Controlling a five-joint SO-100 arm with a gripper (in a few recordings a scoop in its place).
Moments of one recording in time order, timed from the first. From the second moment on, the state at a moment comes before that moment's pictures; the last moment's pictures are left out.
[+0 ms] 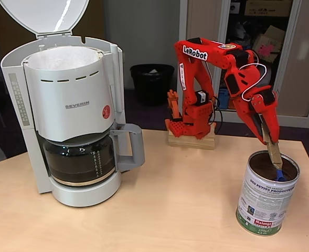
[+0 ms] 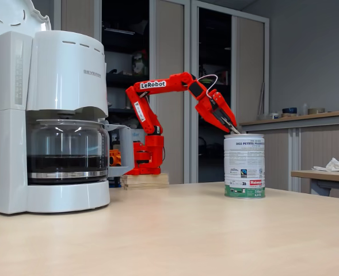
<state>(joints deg) -44.3 125.6 122.8 51.1 -11.2</state>
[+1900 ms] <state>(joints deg) -41.7 143.7 127.0 58.3 -2.5</state>
